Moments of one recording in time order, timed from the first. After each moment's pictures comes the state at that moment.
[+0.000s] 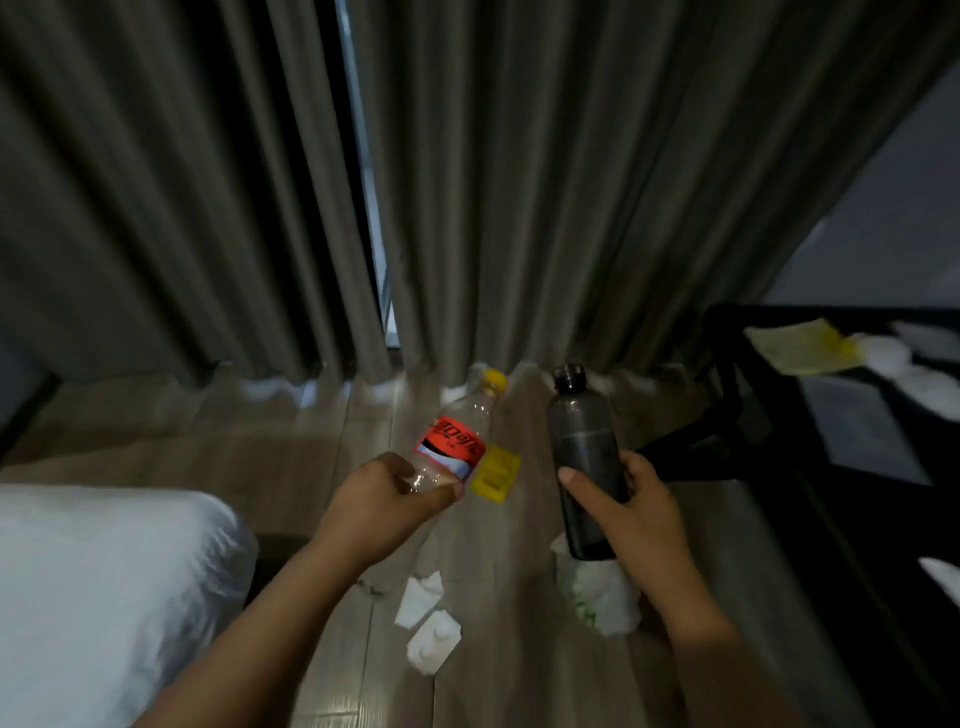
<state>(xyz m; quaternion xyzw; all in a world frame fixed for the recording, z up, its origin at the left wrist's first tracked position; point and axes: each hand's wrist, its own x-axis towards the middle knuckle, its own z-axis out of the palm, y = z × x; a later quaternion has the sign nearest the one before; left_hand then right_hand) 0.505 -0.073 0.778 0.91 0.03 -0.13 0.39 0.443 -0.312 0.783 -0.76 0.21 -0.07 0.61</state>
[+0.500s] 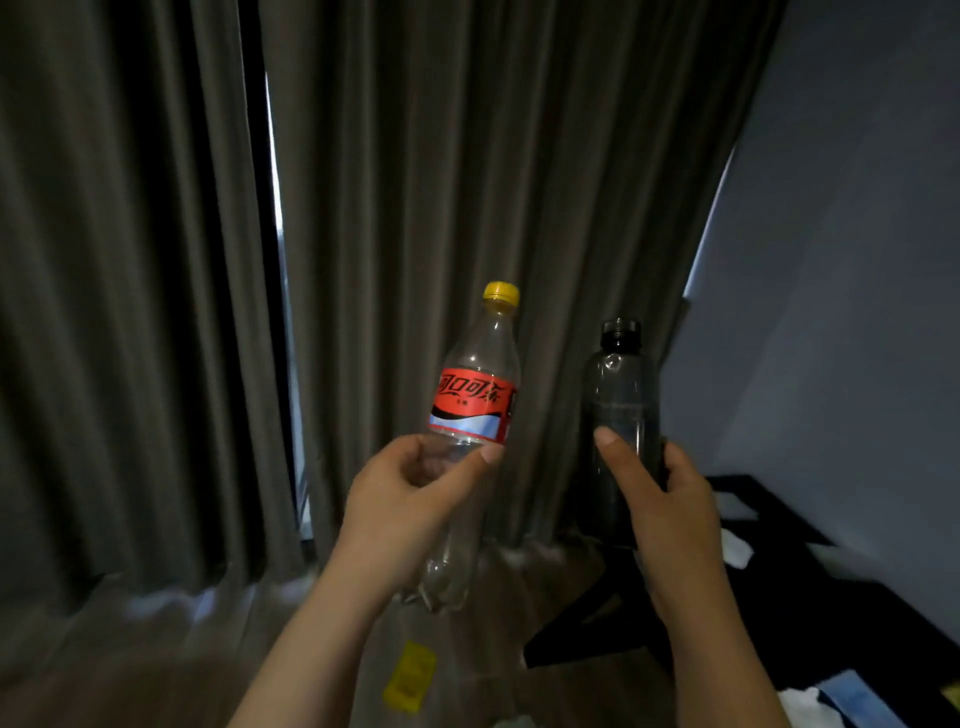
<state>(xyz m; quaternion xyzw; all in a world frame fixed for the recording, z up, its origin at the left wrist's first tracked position) 0.427 -0.184 1.083 0.70 -0.11 0.02 0.71 0.365 -0.366 1.092 -0.69 0.13 -0.33 0.64</state>
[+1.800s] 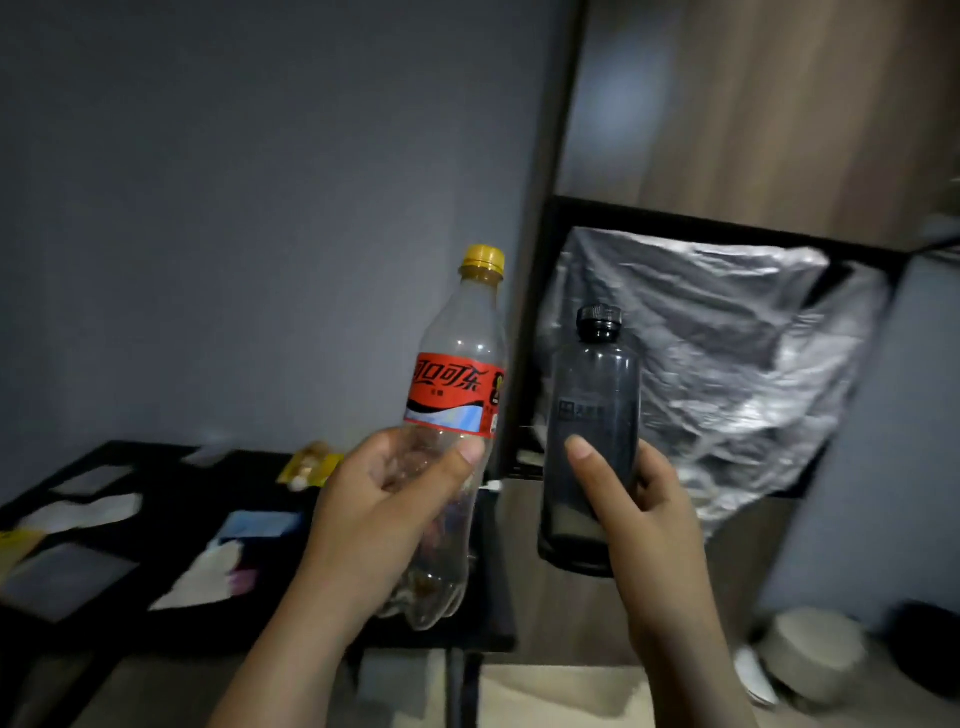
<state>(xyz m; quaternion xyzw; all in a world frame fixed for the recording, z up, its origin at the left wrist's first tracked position) 0.066 -0.252 1.144 0.36 -0.55 -0.44 0.61 -0.107 -0.219 1.149 -0.50 0.46 -0.69 0.27</state>
